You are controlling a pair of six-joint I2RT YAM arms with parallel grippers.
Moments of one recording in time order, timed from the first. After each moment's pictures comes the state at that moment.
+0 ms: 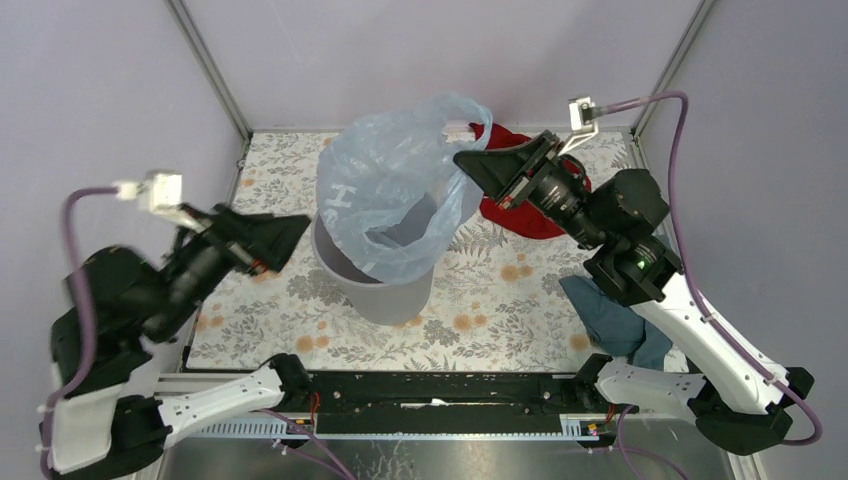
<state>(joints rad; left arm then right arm) -0.95 0.64 1.58 -0.93 -0.41 -0.59 0.81 1.04 1.35 0.06 -0.12 0.75</state>
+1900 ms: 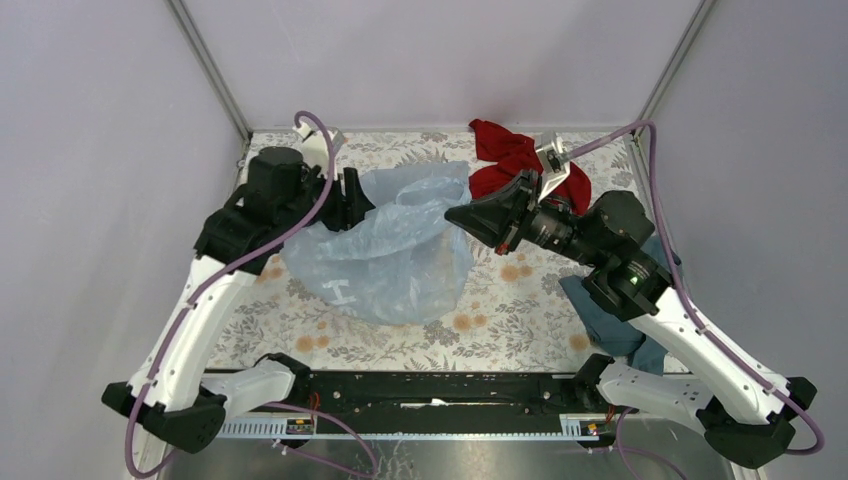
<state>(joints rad) -0.45 1.10 1.49 -0.87 0.23 -0.27 0.81 0.94 1.18 0.02 -0.44 0.51</state>
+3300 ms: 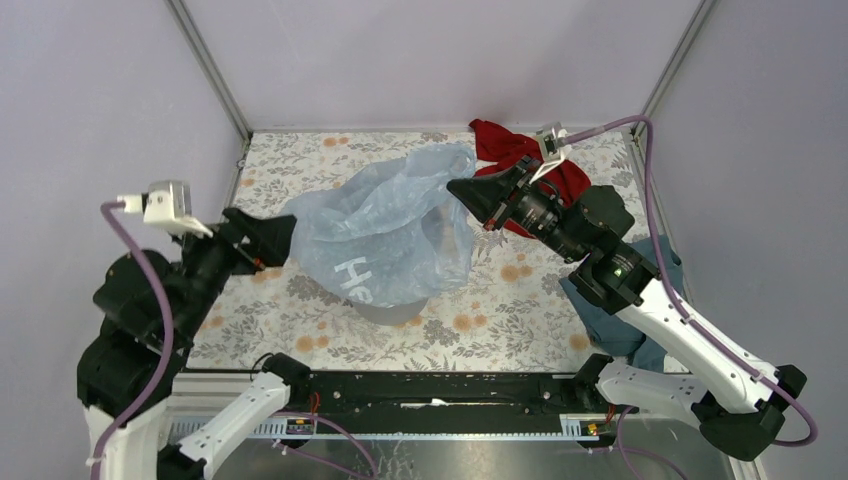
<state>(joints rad) -0.45 0.68 1.52 -0.94 -0.20 -0.44 0.81 1.00 1.15 0.05 -0.12 0.55</state>
